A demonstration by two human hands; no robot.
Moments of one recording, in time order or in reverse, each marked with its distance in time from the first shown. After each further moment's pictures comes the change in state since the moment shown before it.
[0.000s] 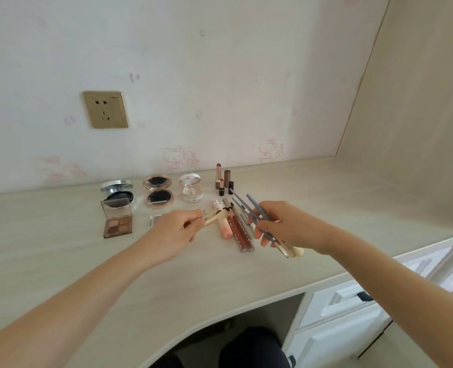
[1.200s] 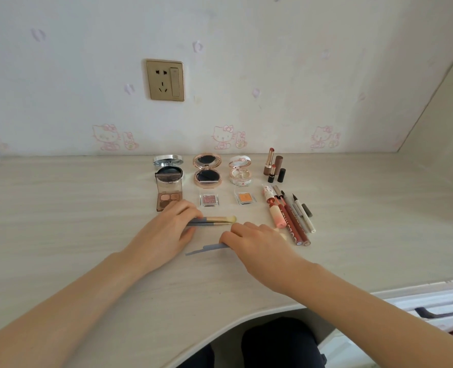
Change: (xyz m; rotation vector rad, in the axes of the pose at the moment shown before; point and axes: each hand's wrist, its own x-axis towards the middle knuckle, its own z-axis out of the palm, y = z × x) left_hand -0.050 -0.118 -0.022 0.340 0.212 0.263; right_hand 0.040 -0.043 0.141 -0.780 0.091 -0.636
